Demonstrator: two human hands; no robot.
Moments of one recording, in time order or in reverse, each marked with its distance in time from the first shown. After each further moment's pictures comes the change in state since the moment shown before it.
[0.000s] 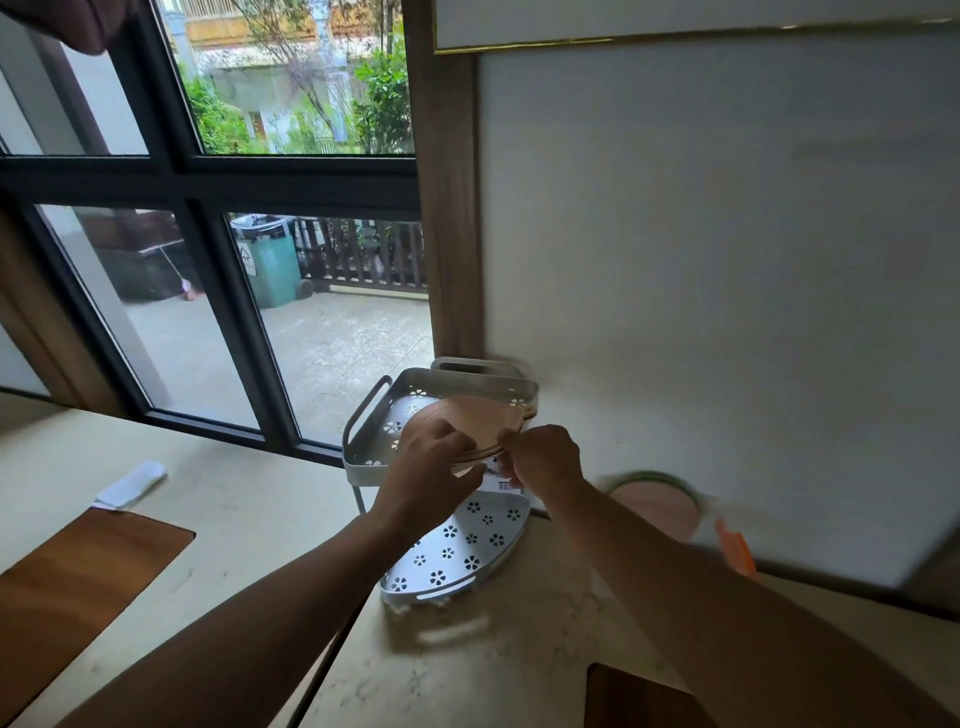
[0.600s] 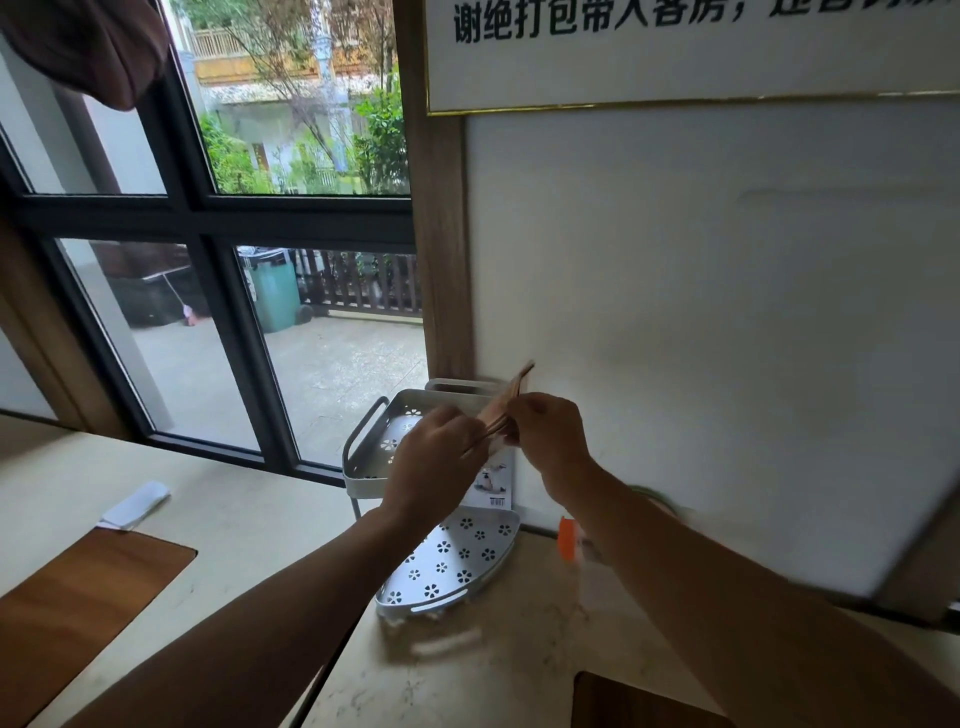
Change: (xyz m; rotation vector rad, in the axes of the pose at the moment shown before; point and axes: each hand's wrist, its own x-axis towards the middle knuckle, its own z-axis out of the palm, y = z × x) left_hand 0.012 0.051 -0.033 -0.026 0.134 0.029; right_hand -0.035 -0.043 -0.047 0.289 -0.007 -0.334
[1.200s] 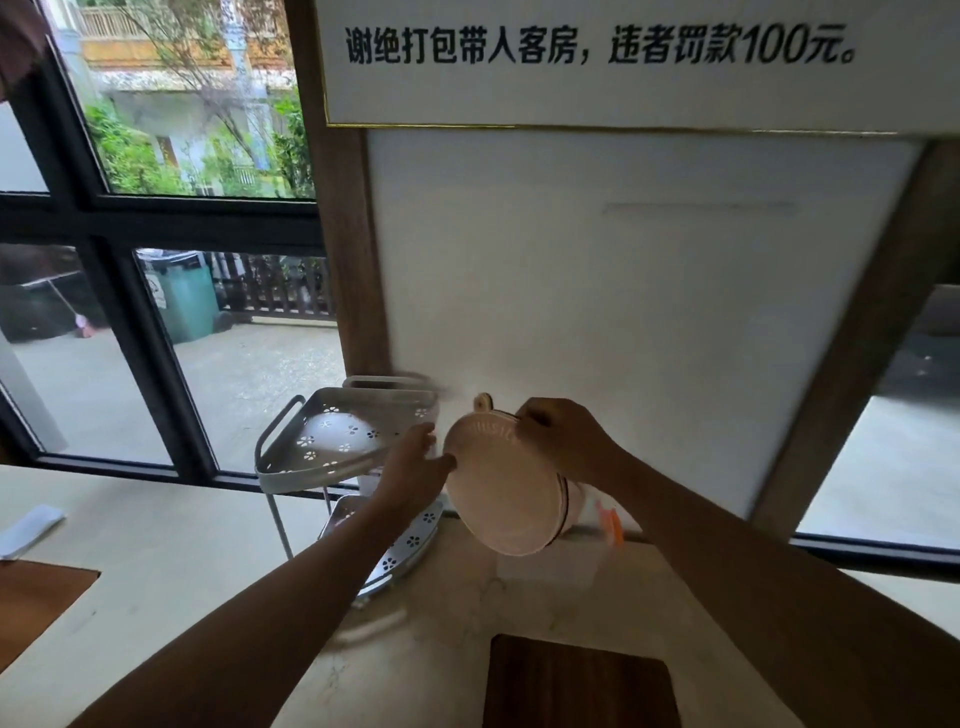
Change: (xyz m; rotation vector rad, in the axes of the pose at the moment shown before) left_hand -0.011 0.065 0.056 -0.546 -0.267 -0.572; right_hand -0.050 -0.027 -0.149 -0.713 -0.212 -0.215
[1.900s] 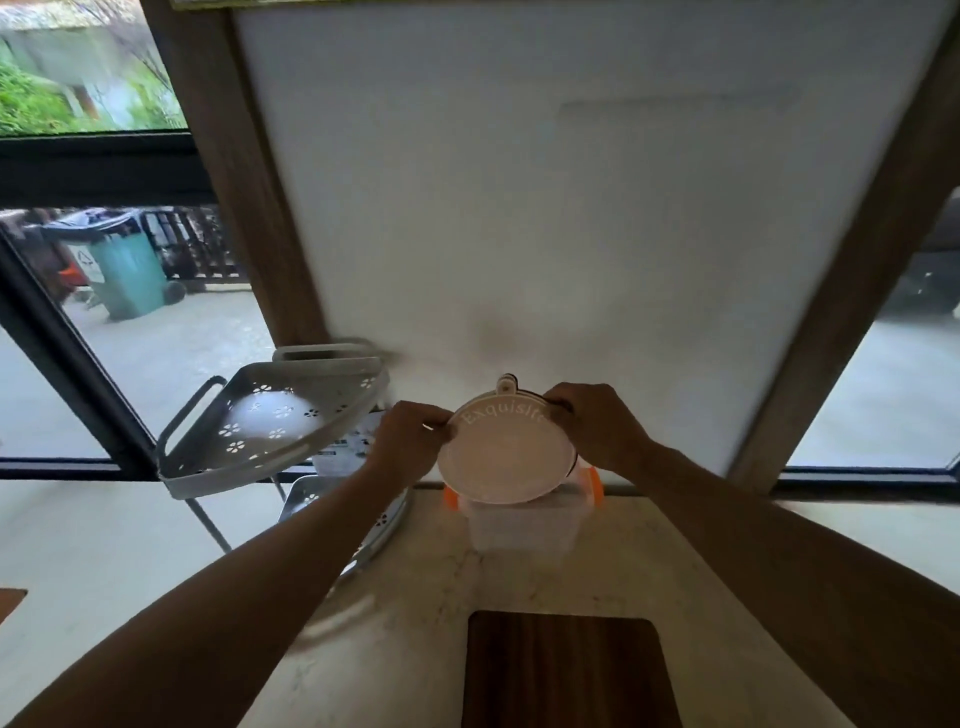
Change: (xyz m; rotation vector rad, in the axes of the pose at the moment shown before) left_hand 0.067 -0.024 0.065 0.329 -0.113 0.208; right_hand 0.010 0.136 0.003 -0.184 0.072 0.058
